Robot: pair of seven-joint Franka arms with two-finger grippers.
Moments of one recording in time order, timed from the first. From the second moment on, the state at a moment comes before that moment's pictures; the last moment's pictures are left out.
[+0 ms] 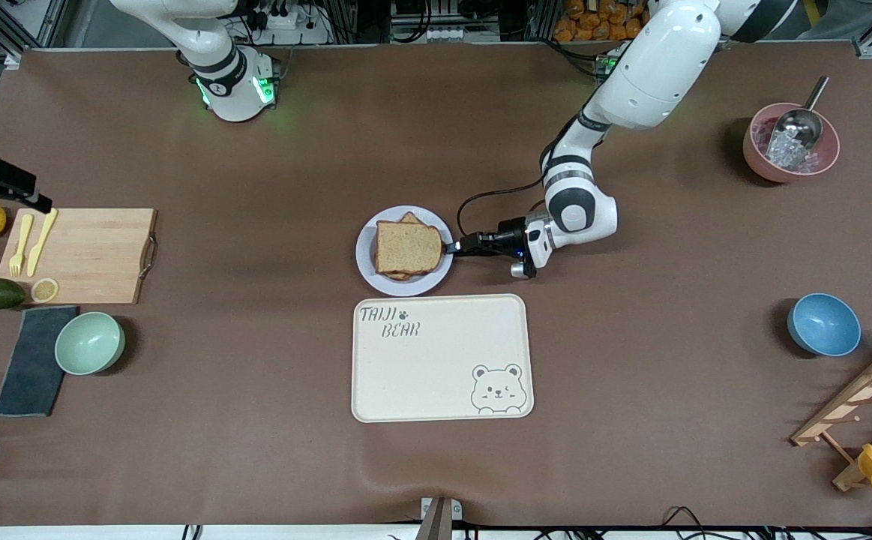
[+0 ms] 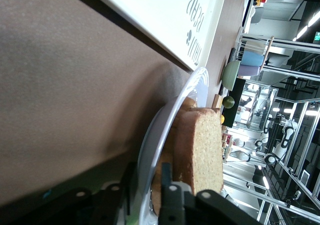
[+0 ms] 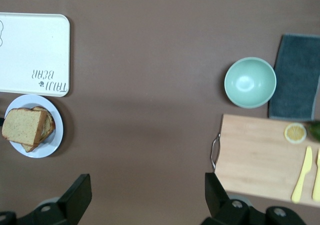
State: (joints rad) left arm -0.43 0.69 -0.18 -2.07 -2.03 2.23 1.03; right arm -0.03 0.05 -0.09 -1.47 0.14 1.49 -0.22
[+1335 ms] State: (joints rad) left arm -0.43 0.69 -0.19 -2.07 -2.05 2.22 1.19; right arm -0.07 0.04 -0.02 -1.47 0.01 1.56 -0.19
